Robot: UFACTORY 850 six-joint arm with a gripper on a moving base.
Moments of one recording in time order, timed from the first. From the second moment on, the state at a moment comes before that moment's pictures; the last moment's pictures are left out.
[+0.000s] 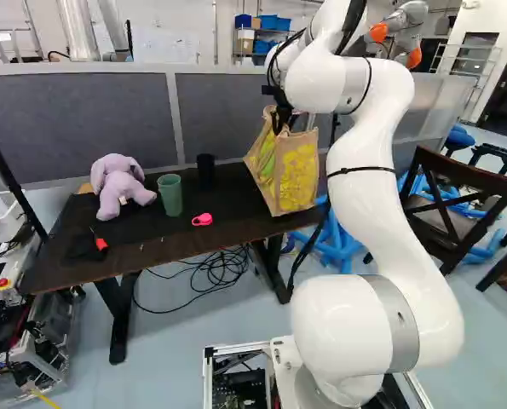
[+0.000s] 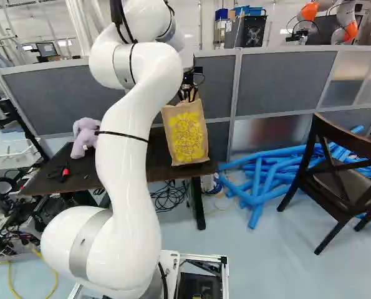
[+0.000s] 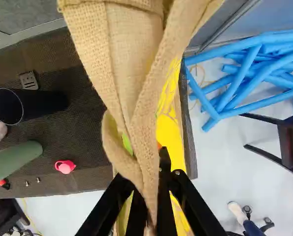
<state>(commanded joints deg) -5.0 -45.4 -117.5 2.5 -64.3 -8.4</state>
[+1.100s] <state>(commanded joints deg) -4.3 -50.7 -120.0 2.5 -64.3 -8.4</state>
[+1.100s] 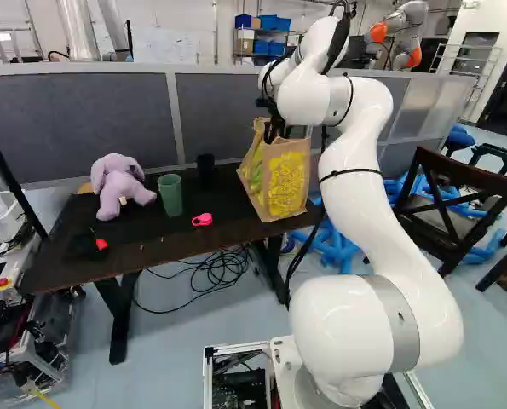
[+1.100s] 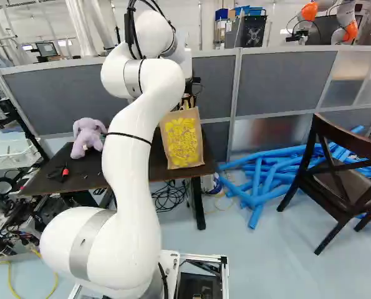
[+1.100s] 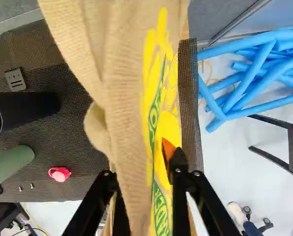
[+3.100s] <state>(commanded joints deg) -4.2 -44.0 -121.7 2.5 -73.4 -8.4</state>
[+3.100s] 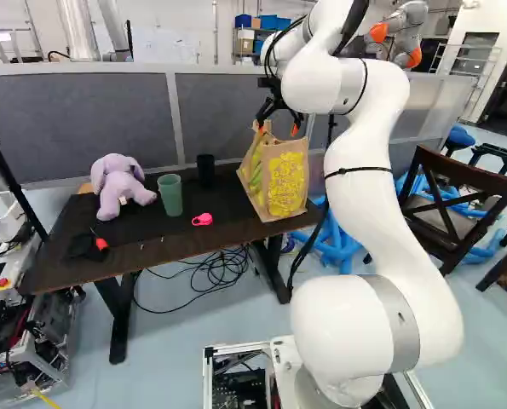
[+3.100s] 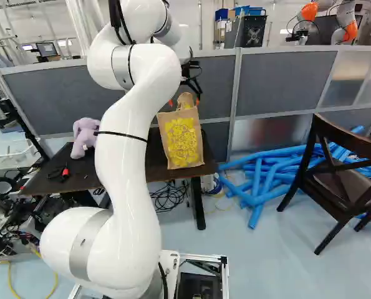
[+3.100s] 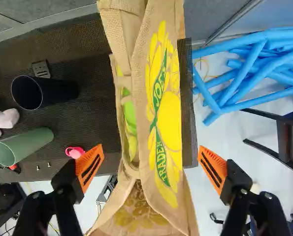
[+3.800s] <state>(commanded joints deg) -4.2 -41.3 -124.5 2.5 -81.5 -8.4</state>
